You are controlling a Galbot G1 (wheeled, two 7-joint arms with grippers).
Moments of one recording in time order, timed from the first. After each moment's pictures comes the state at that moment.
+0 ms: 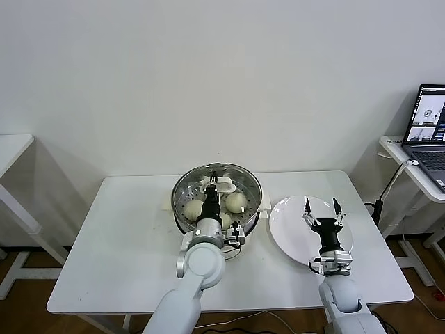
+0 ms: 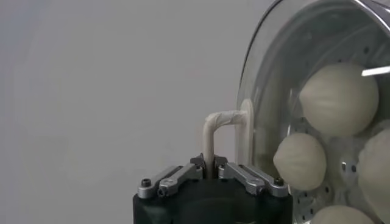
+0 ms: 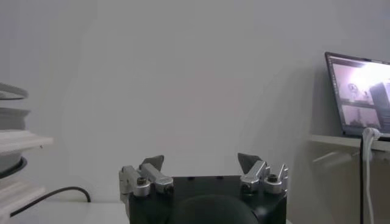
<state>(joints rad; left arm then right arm) 0.95 -1.56 -0.02 -1.75 1.58 0.47 0.28 -1.14 1.23 0.45 1.46 0.22 0.35 0.17</state>
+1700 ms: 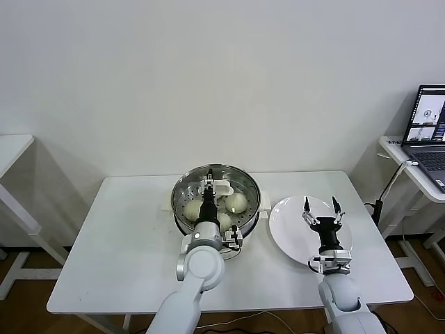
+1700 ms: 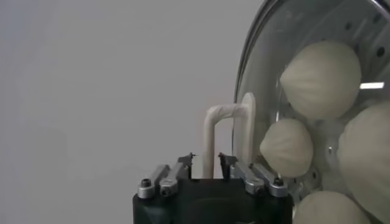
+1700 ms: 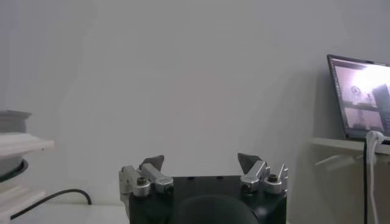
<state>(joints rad) 0.98 -1.57 -0.05 -1.74 1.62 0.47 0.26 -1.13 1.23 0.45 1.46 0.22 0.35 0.17</state>
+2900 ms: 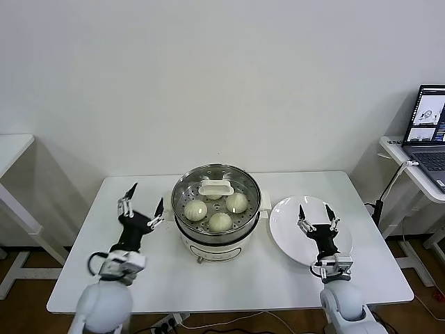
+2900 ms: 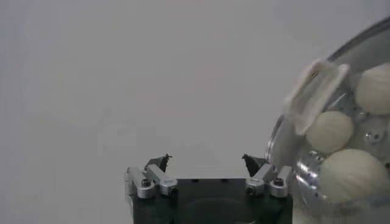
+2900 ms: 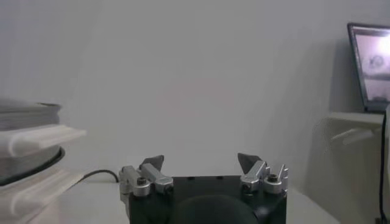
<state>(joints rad) 1.34 -1.30 -0.48 -2.04 0.48 0.15 0.04 -1.21 1.18 0.42 1.58 0.33 0.21 0.14</state>
